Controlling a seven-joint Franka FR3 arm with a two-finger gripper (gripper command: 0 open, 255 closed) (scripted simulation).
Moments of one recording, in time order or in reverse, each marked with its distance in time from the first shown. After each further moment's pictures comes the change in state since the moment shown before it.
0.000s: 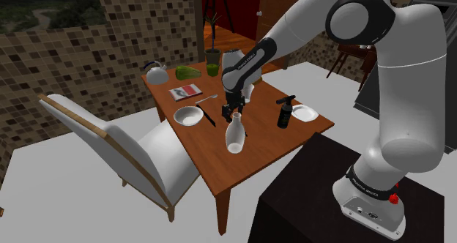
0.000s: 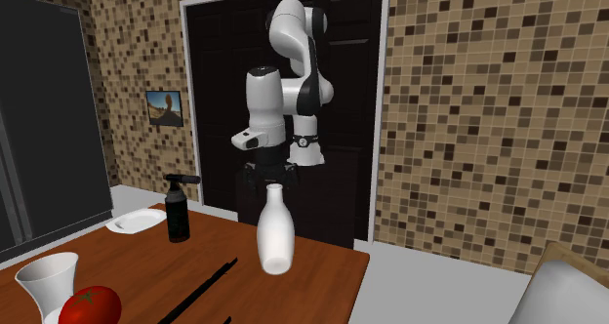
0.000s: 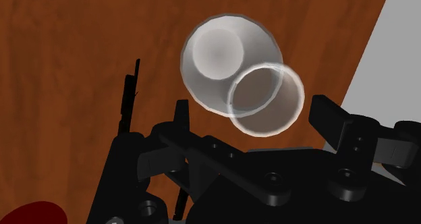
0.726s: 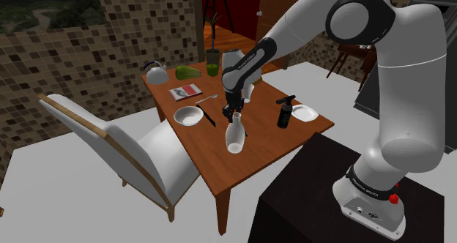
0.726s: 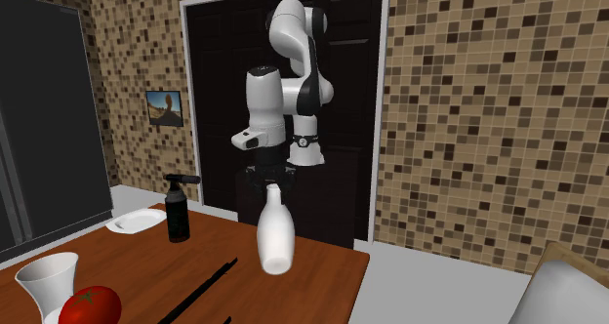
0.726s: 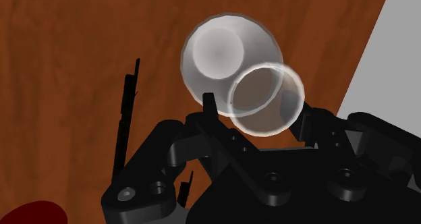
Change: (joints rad) arm 0.000 -0.001 0.000 0.000 0.000 0.001 0.000
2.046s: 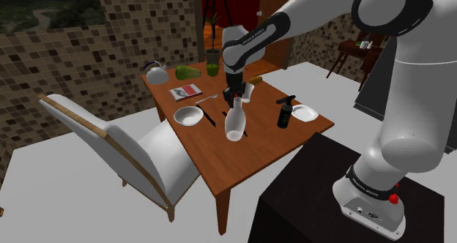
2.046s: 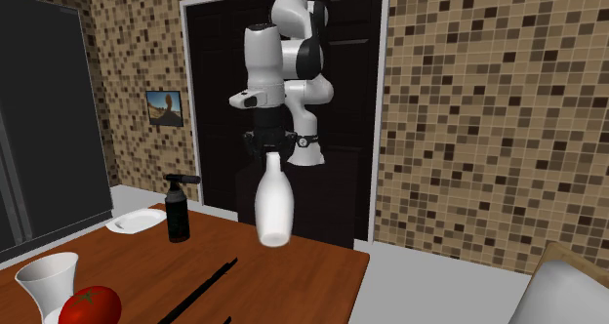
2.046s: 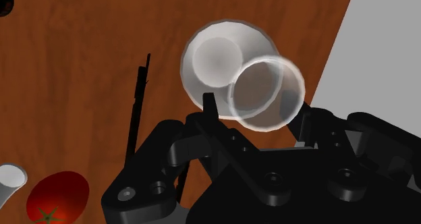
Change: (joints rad) arm 0.002 -0.161 -0.002 0.028 -0.005 -0.191 0.005
